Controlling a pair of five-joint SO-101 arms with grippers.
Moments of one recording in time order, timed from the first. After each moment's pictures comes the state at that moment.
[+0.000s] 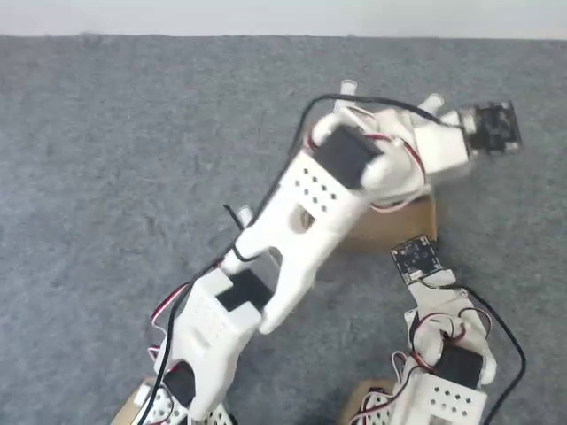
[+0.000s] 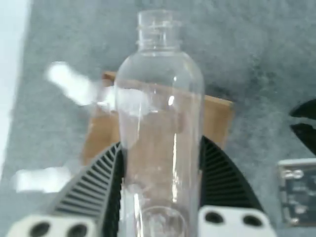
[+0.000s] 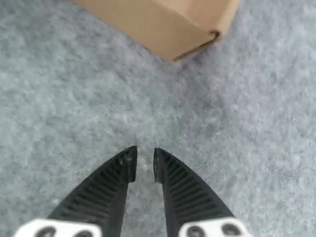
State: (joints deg) left arm 40.5 33.7 -67.6 99.0 -29.8; right arm 15.8 -104.4 95.4 76.3 43.3
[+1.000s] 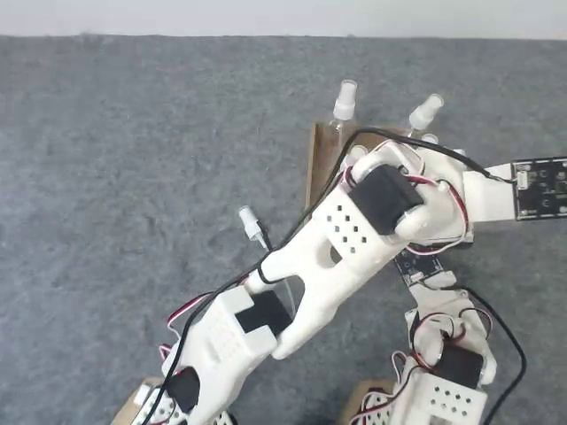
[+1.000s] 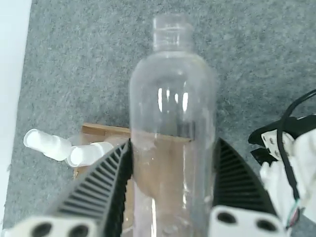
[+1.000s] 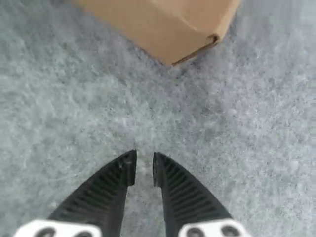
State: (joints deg) left arm 51.8 35.1 -69.7 99.0 -29.0; right arm 15.9 -104.4 95.4 76.3 43.3
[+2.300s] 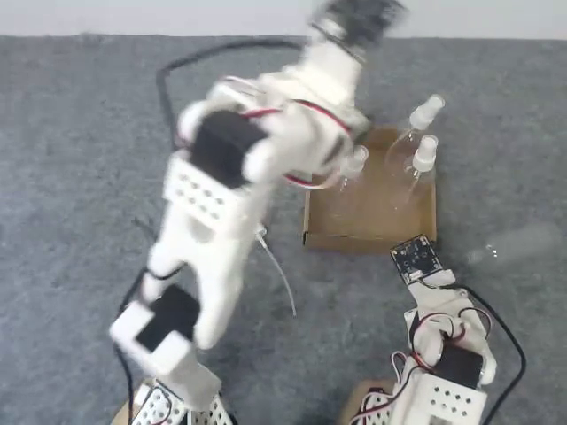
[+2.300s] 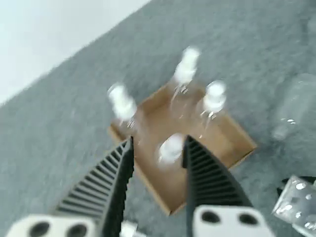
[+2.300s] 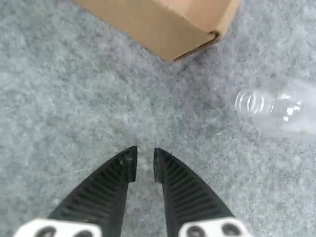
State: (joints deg) left arm 27.3 7.6 -50.7 99.1 -1.5; right arm 15.6 -104.4 95.4 76.3 43.3
